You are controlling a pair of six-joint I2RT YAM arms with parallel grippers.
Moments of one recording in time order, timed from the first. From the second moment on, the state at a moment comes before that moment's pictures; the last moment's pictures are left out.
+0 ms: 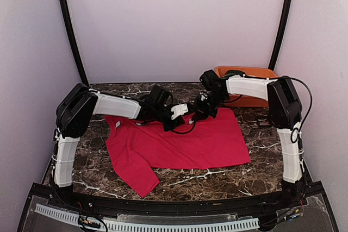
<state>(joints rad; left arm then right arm) -0.73 2.19 1.50 -0.06 0.31 0.65 0.56 2.20 1.77 -0.77 -0.43 0.70</state>
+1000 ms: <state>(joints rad) -0.73 2.19 1.50 -0.06 0.31 0.65 0.56 2.19 1.75 -0.73 -0.50 0.72</state>
